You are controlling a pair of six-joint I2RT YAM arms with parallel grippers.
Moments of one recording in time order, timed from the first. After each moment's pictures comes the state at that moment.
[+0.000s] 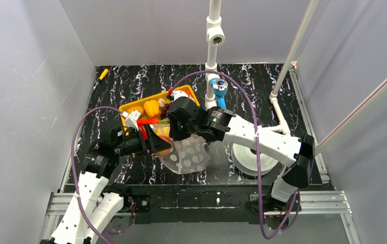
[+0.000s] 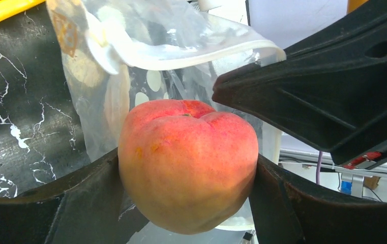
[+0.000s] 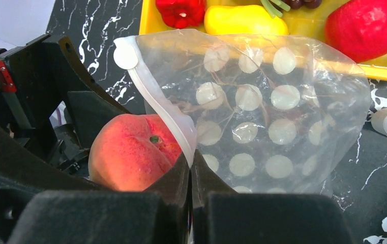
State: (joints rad) left arm -0.27 0.64 0.73 -0.67 0.65 -0.70; right arm 1.17 1.66 1.69 -0.78 0.15 0.66
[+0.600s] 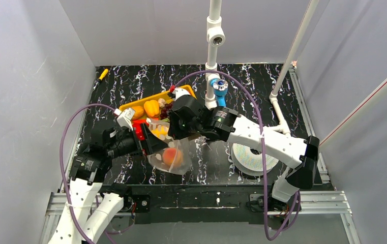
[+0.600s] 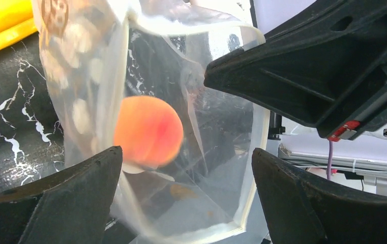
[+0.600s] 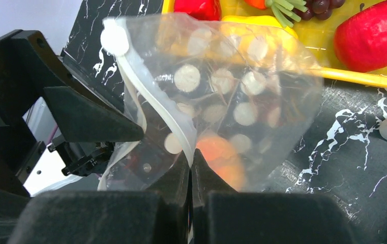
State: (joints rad) left arm -0.27 0.62 0.88 -0.83 0.59 -0.61; right arm 1.17 1.63 1.69 -0.74 0.12 0.66
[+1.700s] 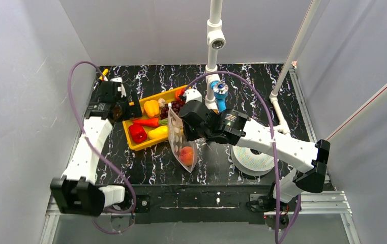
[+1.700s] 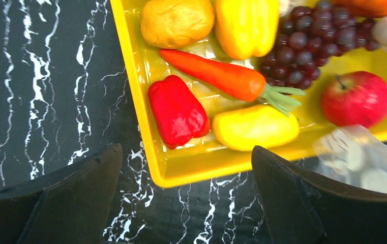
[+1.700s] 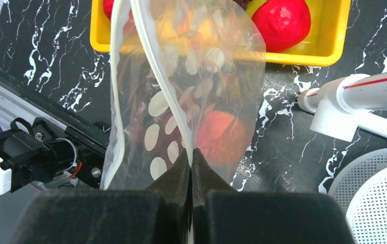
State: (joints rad) left arm -0.09 1.22 1.20 -0.86 -0.10 -0.26; right arm 1.19 1.54 1.64 -0.87 0.34 0.63
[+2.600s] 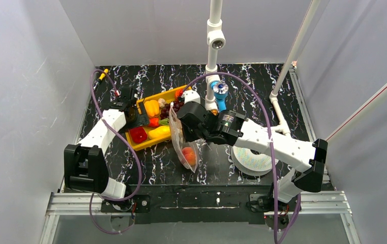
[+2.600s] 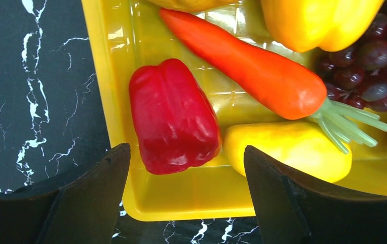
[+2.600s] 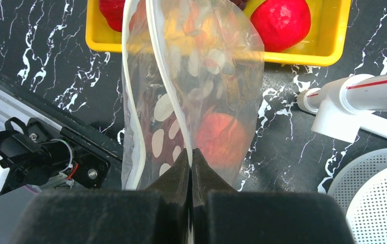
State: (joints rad) left arm -0.14 1.45 1.07 -0.75 -0.19 -0.43; right arm 1.20 1.55 1.64 -0.88 0.36 0.62
